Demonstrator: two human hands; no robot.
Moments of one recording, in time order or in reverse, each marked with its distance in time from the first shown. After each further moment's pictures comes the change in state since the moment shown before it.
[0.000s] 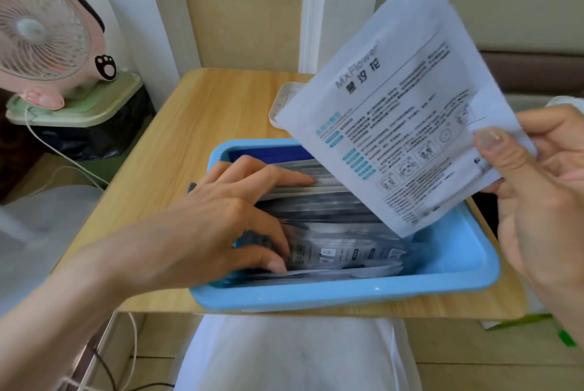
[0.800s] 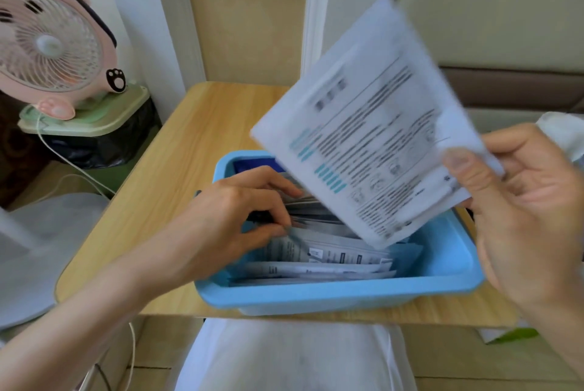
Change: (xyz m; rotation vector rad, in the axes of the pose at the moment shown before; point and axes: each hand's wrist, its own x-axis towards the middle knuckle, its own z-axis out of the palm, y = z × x) left_hand 0.005 0.000 0.010 -0.258 0.279 -0.135; right_hand -0.009 -0.013 0.011 -0.053 -0.100 -0.113
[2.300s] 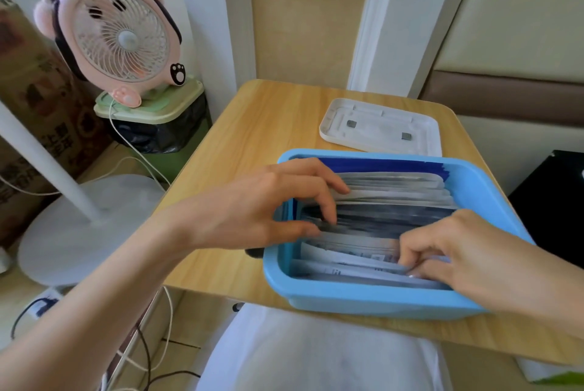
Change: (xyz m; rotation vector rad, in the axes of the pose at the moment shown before) left_hand -0.008 -0.007 -0.036 -0.095 -0.240 0.048; right_hand 0.005 0.004 0.036 -0.657 -1.086 0.299
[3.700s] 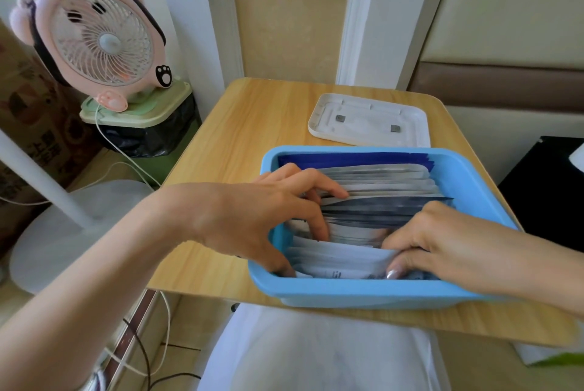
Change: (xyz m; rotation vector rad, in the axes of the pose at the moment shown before) left_hand 0.014 0.019 -0.005 0.239 -0.409 -0.129; right_hand 0.006 -0.002 -0.002 -0.012 -0.132 -0.085
